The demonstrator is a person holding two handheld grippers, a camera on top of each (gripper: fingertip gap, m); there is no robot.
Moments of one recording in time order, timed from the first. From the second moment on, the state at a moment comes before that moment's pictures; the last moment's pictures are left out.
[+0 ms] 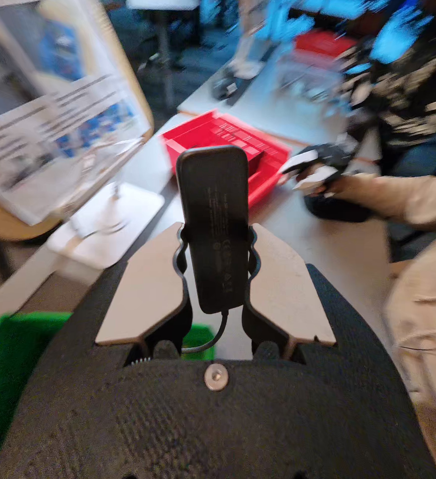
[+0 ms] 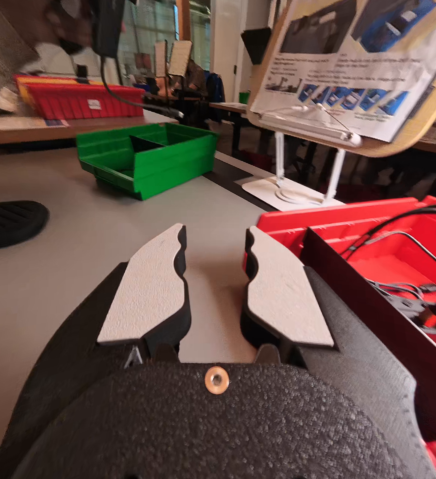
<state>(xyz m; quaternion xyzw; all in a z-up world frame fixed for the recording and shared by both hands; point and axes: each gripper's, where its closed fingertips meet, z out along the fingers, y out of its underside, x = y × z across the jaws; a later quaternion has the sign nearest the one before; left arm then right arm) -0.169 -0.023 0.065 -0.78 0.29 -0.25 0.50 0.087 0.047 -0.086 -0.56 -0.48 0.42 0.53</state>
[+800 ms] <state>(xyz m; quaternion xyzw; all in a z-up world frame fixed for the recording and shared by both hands) 0.023 -0.129 -0.006 -0.48 0.35 -0.68 0.44 0.009 -0.152 -0.052 -0.33 -0.52 0.78 0.11</state>
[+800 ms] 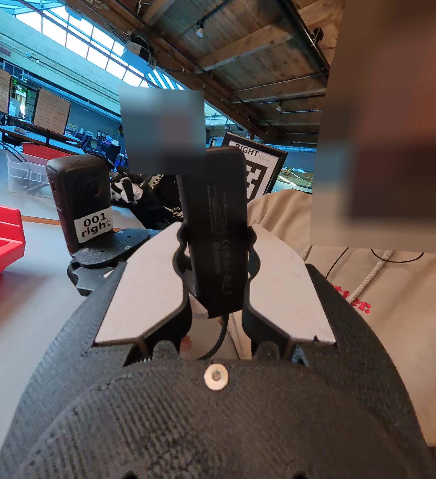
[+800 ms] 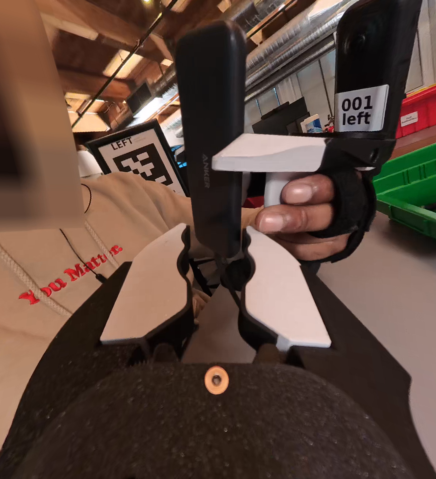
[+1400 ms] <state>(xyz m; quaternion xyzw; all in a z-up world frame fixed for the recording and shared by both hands) -0.008 -0.083 -0.033 -0.58 0.25 -0.55 0.54 0.010 -0.087 -0.037 -0.38 -0.41 0.79 0.25</state>
